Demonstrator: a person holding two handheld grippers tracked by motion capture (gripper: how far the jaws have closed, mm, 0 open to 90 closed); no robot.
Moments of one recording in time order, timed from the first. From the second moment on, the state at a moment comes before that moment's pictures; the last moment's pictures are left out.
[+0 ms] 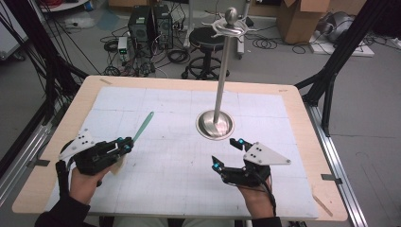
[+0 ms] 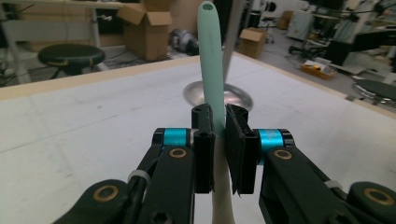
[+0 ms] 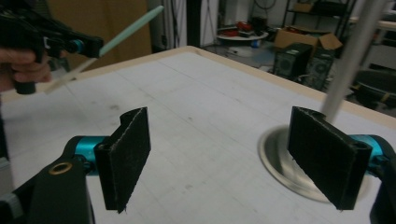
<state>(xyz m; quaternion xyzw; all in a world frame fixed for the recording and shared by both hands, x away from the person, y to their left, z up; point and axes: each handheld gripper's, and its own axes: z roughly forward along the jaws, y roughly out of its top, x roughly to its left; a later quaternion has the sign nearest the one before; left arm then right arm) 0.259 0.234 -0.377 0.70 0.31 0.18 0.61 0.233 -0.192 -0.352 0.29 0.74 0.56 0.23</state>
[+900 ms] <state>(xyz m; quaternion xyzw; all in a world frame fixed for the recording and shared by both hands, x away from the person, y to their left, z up) 0.227 0.182 -0.372 0.72 0.14 0.10 0.67 0.227 -0.149 -0.353 0.19 0.74 0.64 0.09</state>
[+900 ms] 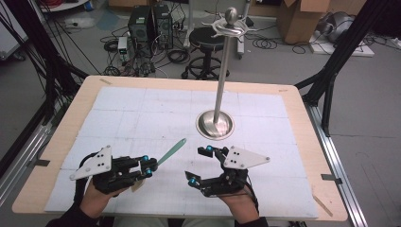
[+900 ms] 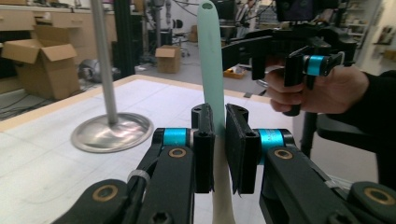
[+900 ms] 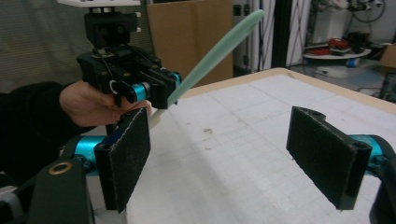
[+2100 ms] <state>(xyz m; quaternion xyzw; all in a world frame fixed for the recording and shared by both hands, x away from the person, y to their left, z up) 0.220 0.160 -0.380 0.72 0.09 0.02 0.69 0.223 -0.133 -0.355 0.11 0.73 0.67 0.01</state>
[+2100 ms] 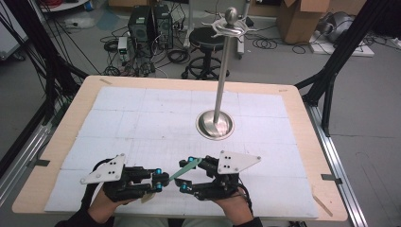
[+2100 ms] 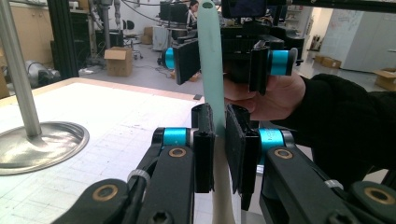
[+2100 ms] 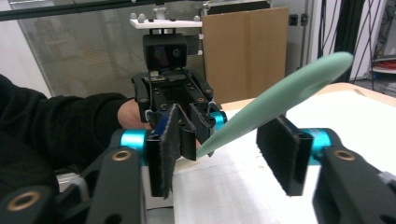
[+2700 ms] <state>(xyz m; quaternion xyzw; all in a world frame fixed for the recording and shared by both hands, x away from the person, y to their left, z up) 0.220 0.159 -0.383 0.72 0.08 0.01 0.69 0.223 -0.135 -0.357 0.12 0.72 0.68 -0.01</state>
